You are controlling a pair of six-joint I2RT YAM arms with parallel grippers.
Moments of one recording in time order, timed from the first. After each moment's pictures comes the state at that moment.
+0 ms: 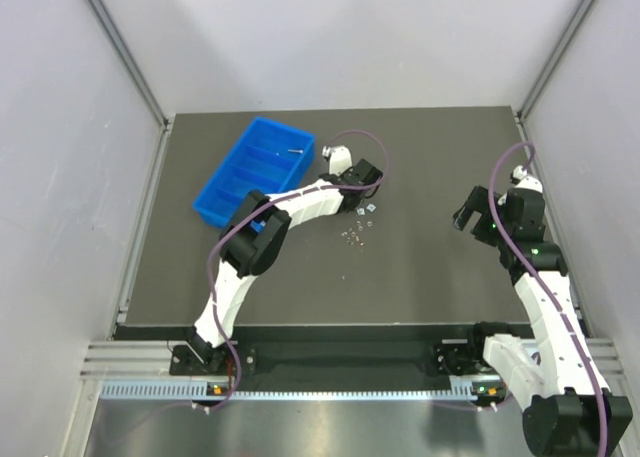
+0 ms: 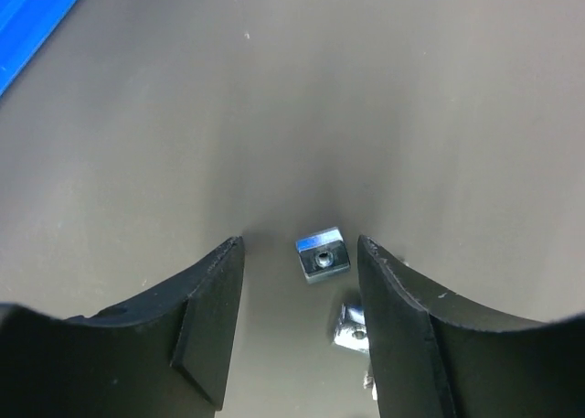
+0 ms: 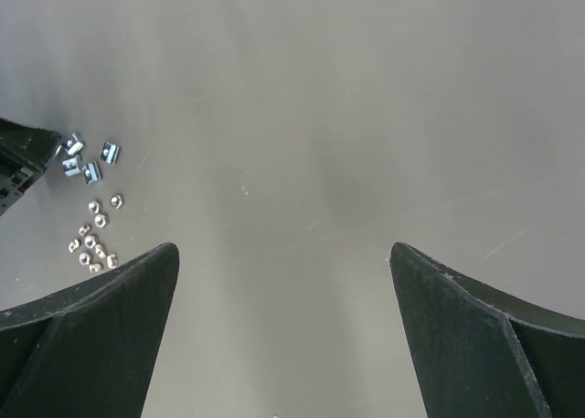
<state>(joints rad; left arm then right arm) -0.76 2.26 1.70 -0.43 -0.65 -0.87 -0.02 0.82 0.75 -0.57 0.01 0.40</state>
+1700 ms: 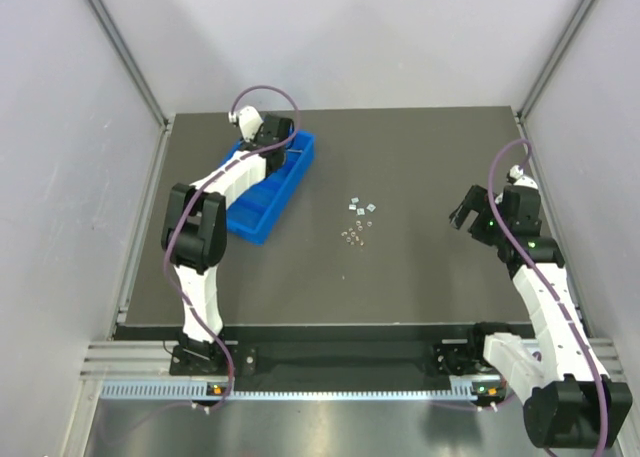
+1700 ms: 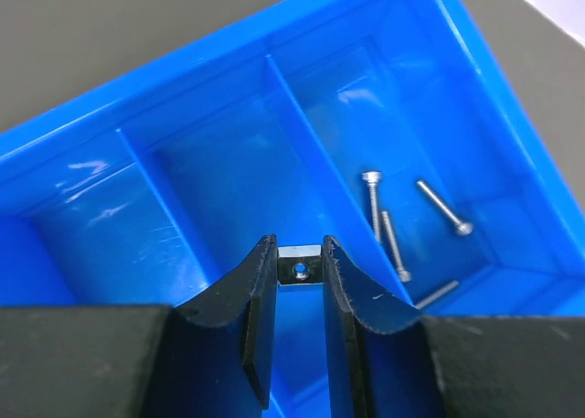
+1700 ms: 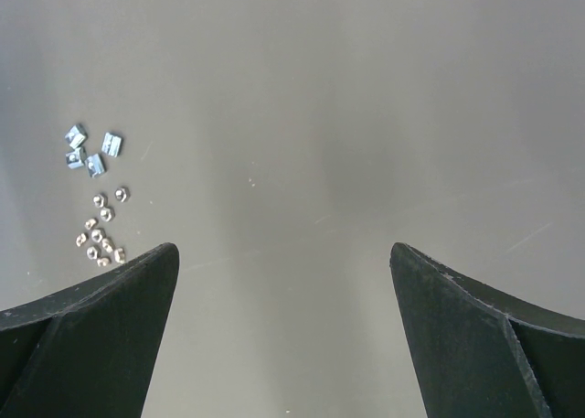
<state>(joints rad) -0.34 2.02 1.57 -0.30 -0.66 -0.76 -0.02 0.87 0.75 -0.56 -0.02 0.44</state>
